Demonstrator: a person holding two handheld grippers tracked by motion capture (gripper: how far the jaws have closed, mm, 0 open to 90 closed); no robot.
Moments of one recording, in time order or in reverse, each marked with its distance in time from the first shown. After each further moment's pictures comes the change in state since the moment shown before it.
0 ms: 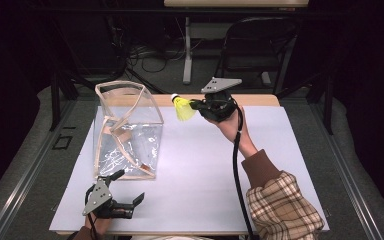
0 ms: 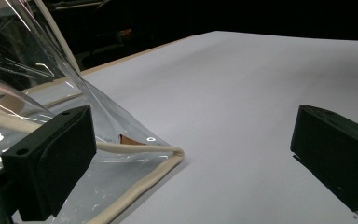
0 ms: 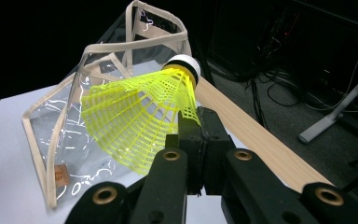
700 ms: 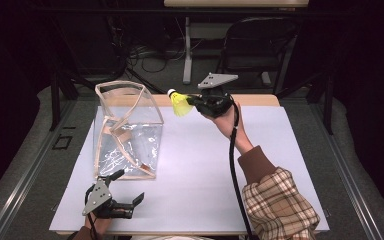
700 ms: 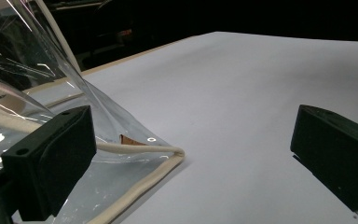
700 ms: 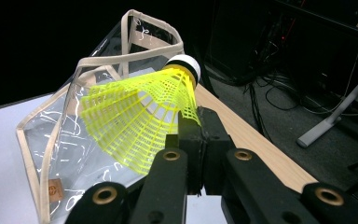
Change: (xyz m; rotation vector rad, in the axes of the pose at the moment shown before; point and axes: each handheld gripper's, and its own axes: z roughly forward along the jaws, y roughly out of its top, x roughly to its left) left arm 0.001 0.000 0.000 -0.005 0.002 -0.001; right arm -0.003 0.009 0.009 -0.017 -0.011 0.008
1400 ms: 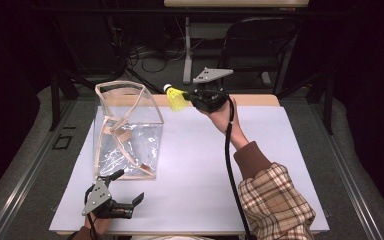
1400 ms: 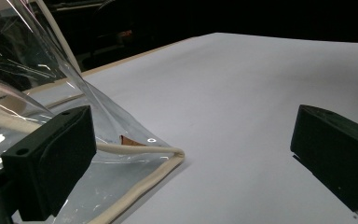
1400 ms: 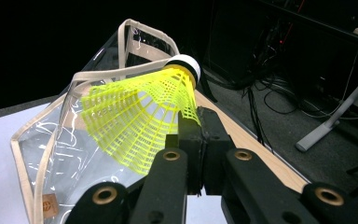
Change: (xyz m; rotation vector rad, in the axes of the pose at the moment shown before) left arm 0.000 0.000 -0.001 -0.002 0.000 -0.001; right arm -0.001 0.013 0.010 -0.013 -0.007 -0.002
